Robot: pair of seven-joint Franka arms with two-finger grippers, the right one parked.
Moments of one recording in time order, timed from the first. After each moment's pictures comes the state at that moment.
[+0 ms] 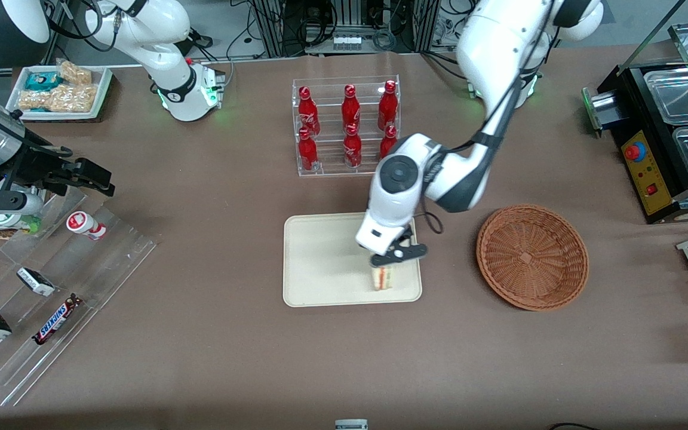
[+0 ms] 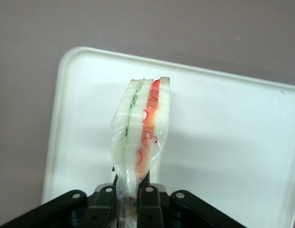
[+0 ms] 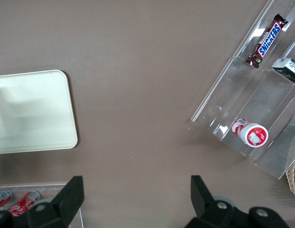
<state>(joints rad) -0.72 0.62 0.02 -1.58 0.03 2.29 -0.92</state>
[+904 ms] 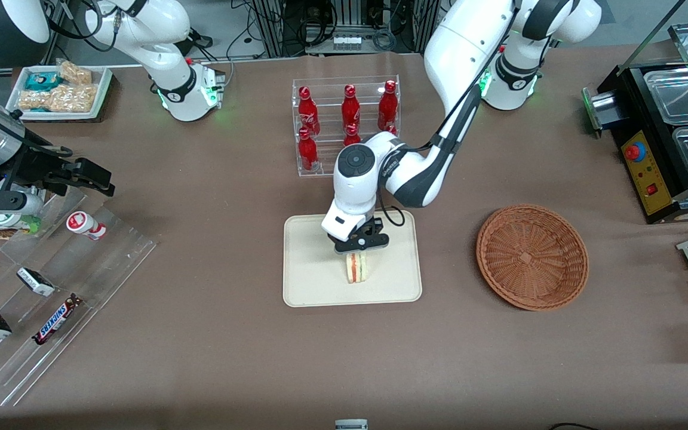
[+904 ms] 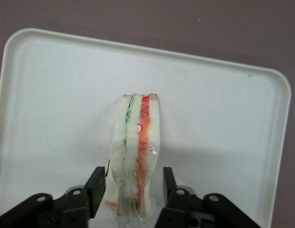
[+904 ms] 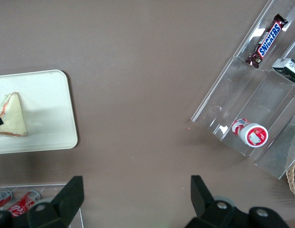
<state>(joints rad) -0.79 0.67 0.04 -1.51 0.07 2.34 -1.01</state>
